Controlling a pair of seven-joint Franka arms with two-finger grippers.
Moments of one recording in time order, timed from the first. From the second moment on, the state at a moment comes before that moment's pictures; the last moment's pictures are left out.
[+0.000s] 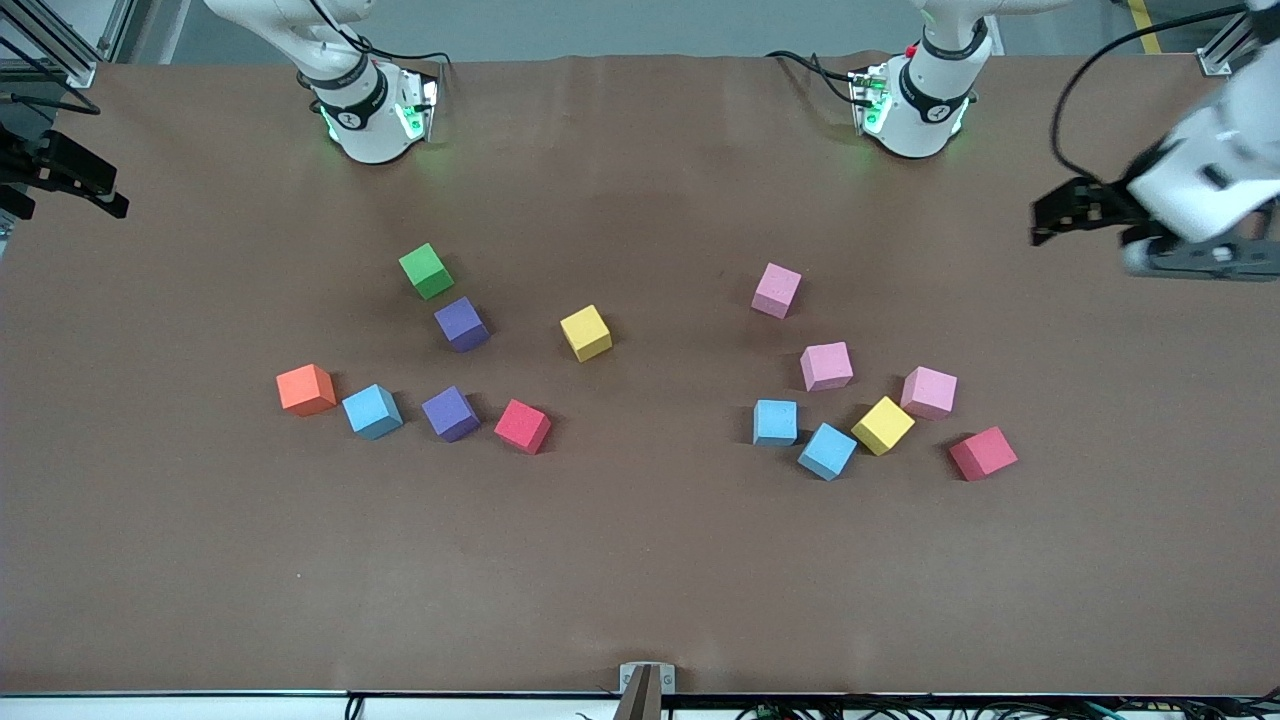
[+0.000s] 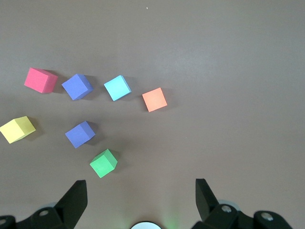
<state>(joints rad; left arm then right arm) 0.00 0.01 -0.19 -1.58 -0.02 1.43 -0.11 -0.02 -0.10 -0.03 -1.56 0.00 1.43 -0.05</state>
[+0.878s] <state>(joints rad) 0.00 -0.01 -0.67 -2.27 -0.02 2.28 -0.42 -0.02 -0.10 -0.03 -1.56 0.01 1.42 -0.05</state>
